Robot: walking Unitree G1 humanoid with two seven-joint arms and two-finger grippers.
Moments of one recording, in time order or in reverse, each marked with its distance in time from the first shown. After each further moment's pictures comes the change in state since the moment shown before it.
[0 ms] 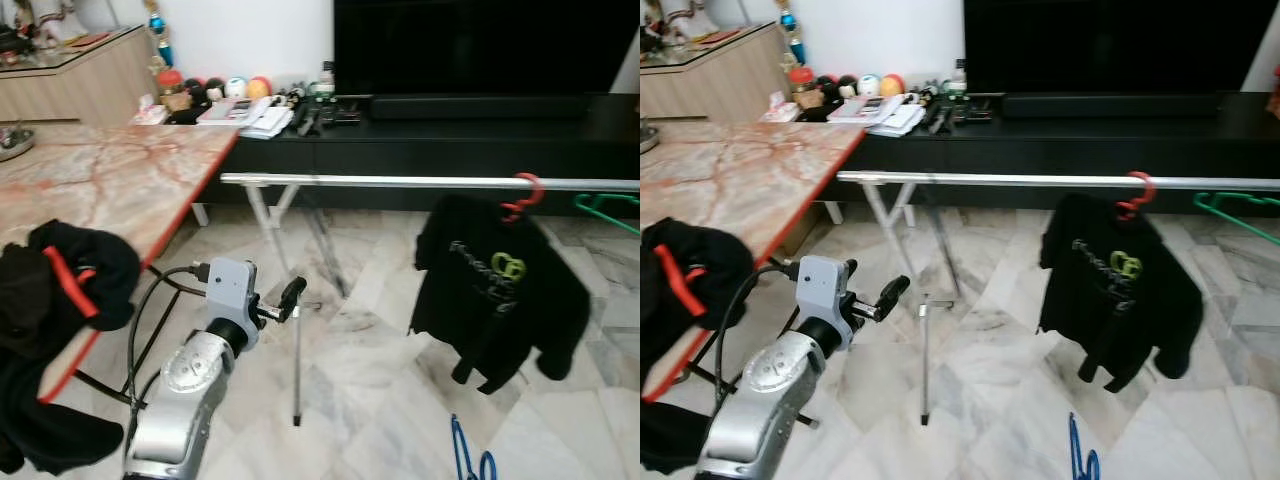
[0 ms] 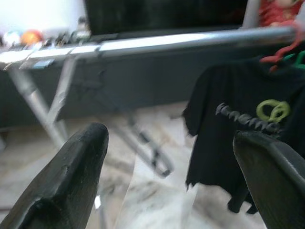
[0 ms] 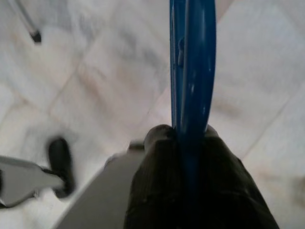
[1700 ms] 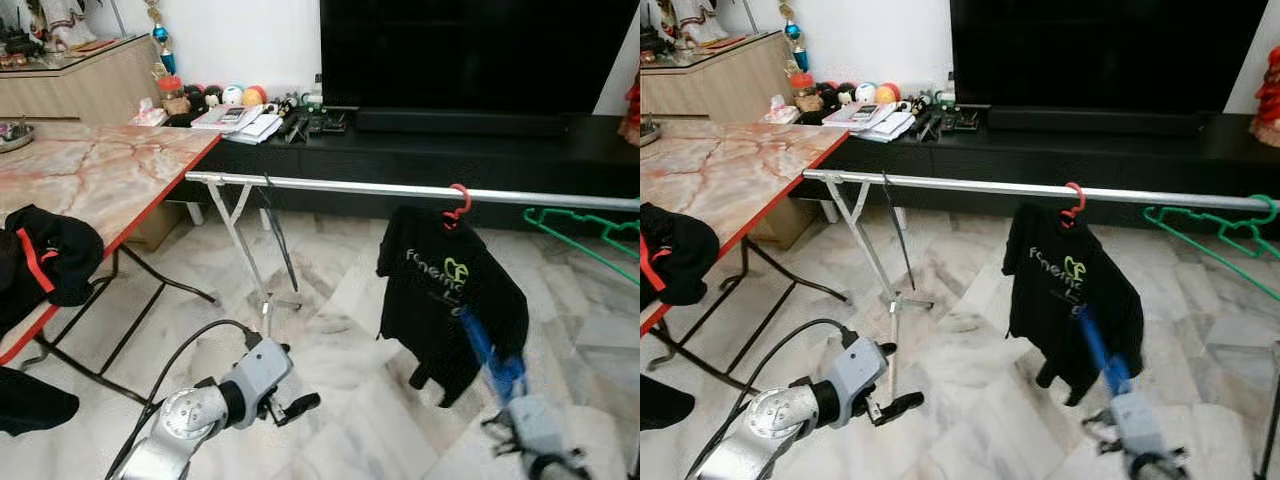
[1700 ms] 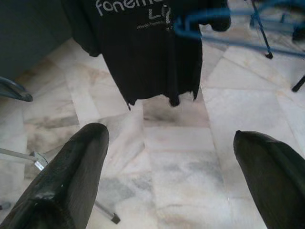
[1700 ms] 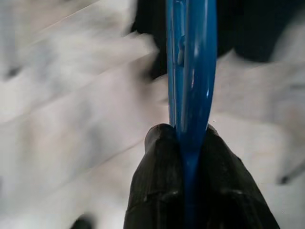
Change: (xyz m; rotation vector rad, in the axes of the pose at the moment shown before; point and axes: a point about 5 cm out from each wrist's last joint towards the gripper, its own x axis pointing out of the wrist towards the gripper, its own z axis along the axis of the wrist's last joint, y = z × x) left arm -0.035 -0.001 -0.072 0.343 0.332 -0.519; right arm -0.002 -0.058 0.105 -0.369 -0.310 0.034
